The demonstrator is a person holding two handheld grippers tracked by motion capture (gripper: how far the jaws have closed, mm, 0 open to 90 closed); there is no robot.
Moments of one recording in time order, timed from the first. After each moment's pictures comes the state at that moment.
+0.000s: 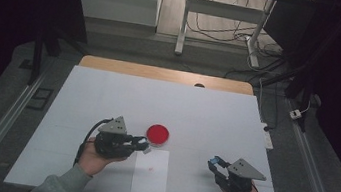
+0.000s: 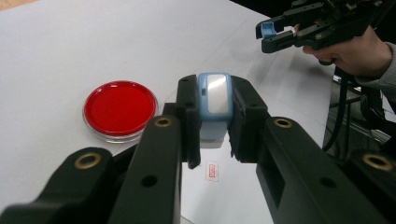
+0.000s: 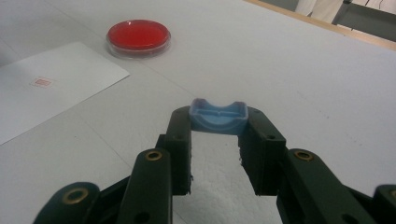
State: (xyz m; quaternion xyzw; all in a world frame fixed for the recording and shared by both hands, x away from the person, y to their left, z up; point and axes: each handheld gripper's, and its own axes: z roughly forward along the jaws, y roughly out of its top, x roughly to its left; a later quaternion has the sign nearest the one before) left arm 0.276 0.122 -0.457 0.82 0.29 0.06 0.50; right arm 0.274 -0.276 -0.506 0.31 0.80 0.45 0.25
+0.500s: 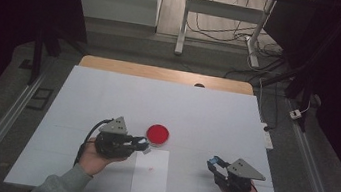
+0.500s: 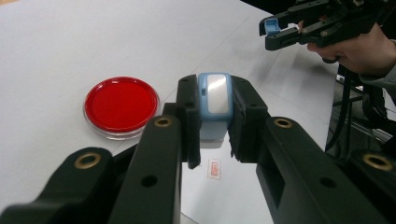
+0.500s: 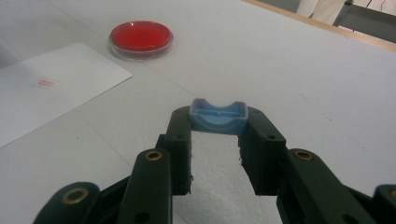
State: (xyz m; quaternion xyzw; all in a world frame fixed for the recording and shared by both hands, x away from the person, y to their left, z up) left arm 0.277 0.122 -0.459 0.82 0.29 0.06 0.49; right arm 0.273 -0.274 -0.506 0.31 0.80 0.45 0.25
